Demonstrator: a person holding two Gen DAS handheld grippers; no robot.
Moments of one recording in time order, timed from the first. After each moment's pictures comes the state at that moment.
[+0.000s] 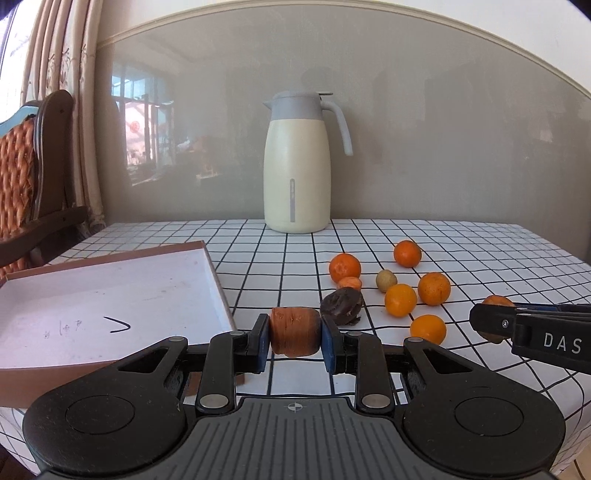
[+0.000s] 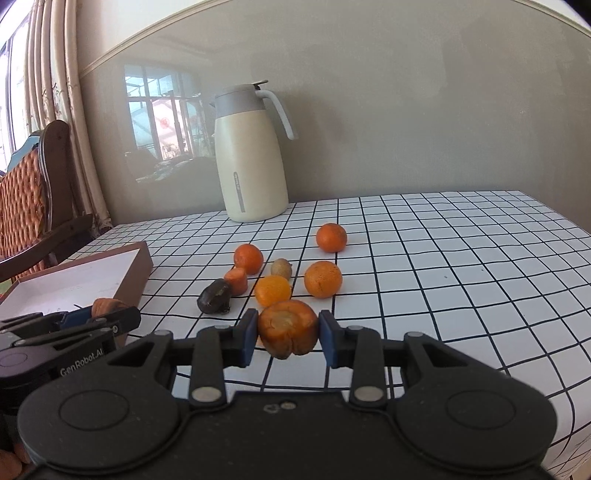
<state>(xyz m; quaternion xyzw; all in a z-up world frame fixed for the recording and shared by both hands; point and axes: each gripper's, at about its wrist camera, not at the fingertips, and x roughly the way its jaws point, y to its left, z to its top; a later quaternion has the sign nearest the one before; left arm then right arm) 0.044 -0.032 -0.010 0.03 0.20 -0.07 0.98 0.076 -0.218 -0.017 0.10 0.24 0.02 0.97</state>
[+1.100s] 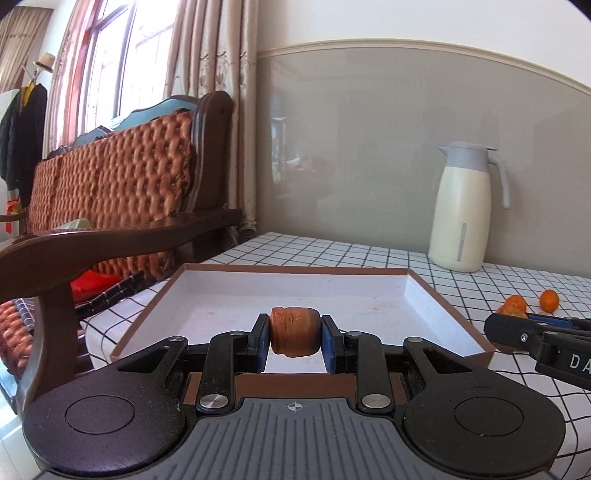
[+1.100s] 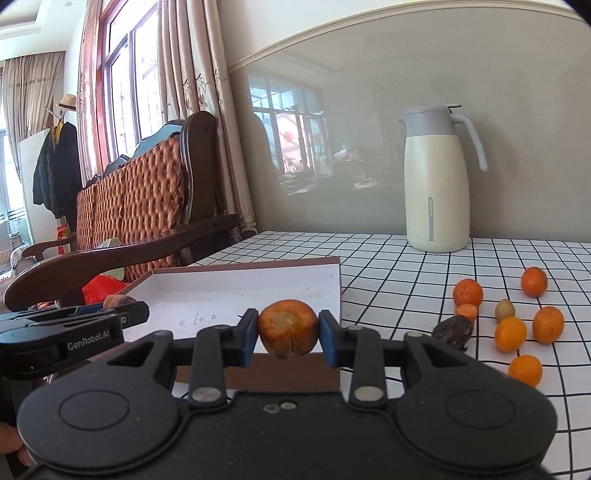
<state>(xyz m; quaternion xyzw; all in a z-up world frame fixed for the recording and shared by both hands) 0.013 0.130 0.004 -0.02 0.16 0.12 0.98 0.096 -0.080 0.004 0.08 0.18 0.21 0.96</state>
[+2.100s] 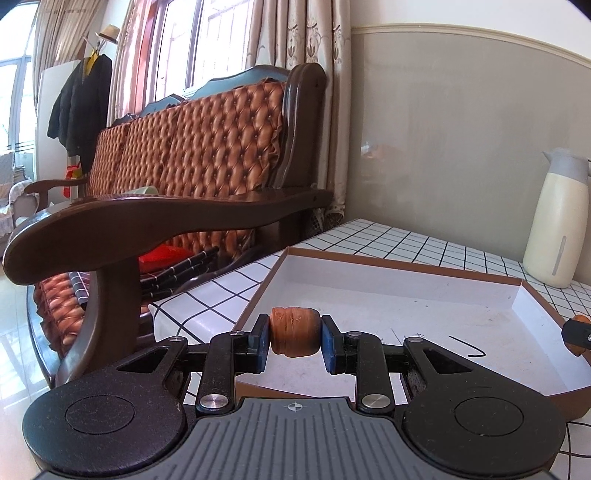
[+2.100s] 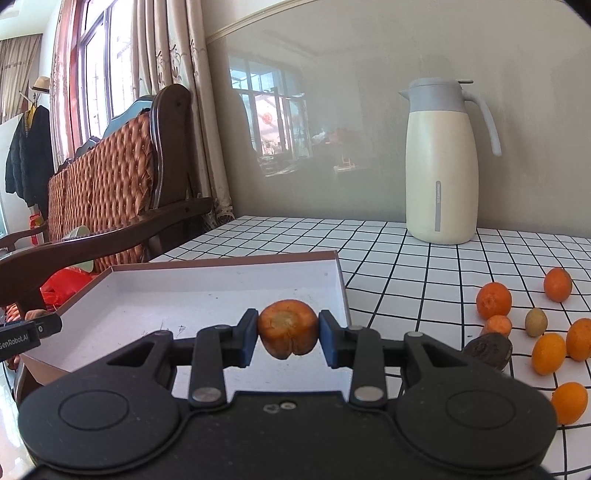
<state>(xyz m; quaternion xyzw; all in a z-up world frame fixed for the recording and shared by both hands) 0.048 0.212 -0.015 -0.05 0.18 0.22 0.96 0.155 -0.043 -0.011 0.06 0.21 0.17 0.96</state>
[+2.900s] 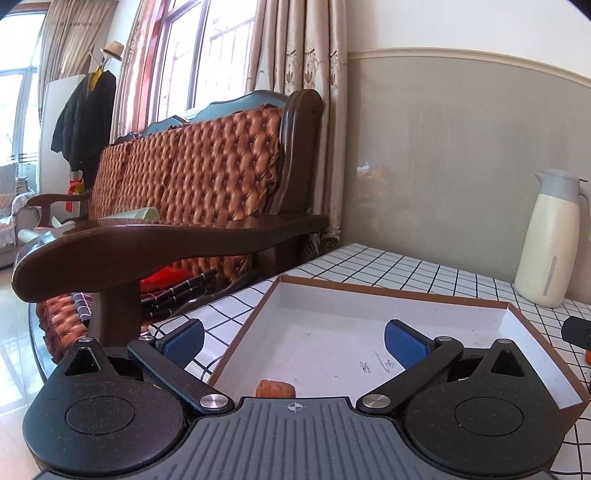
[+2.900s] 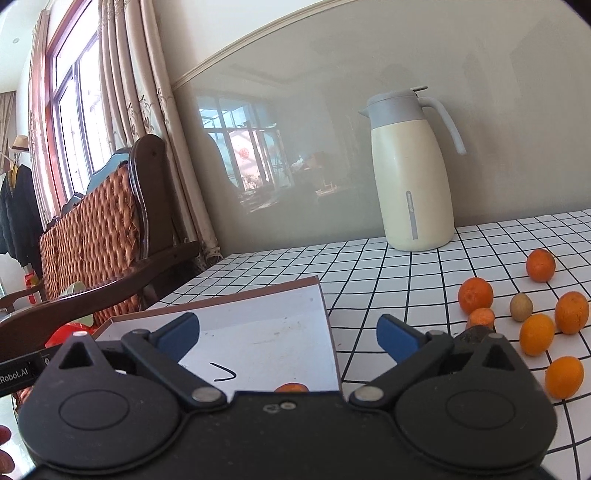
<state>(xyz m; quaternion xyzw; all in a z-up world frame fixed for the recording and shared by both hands) 0.035 0.197 0.002 -0.05 0.15 0.22 0.96 0.145 -0.068 -0.006 0.14 0.17 0.14 0.96</state>
